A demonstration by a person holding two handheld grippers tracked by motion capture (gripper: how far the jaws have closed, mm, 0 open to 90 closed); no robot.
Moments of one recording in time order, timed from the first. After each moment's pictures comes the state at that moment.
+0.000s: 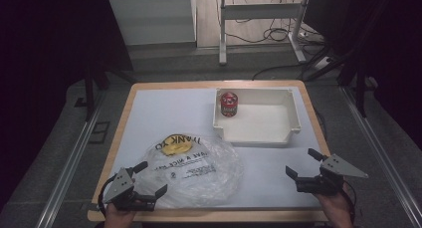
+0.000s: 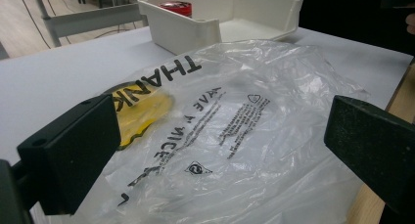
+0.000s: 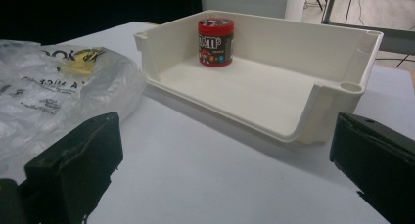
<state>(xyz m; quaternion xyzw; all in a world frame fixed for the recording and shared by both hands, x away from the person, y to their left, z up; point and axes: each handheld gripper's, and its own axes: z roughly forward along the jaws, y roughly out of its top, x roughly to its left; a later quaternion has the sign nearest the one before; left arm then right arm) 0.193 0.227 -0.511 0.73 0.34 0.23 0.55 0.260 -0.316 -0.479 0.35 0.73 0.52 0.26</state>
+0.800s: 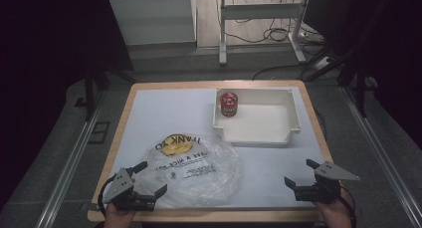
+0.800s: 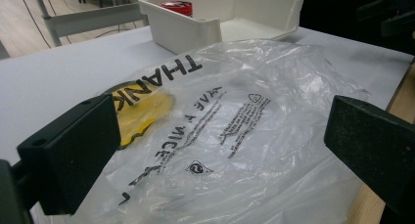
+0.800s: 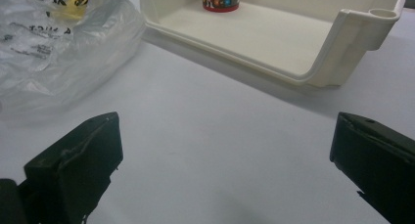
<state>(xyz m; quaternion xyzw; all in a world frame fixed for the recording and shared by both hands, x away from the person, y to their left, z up) 0.193 0.228 -0.511 0.73 0.34 0.23 0.55 0.253 -0.316 -0.499 0.37 0.77 0.46 0.23</state>
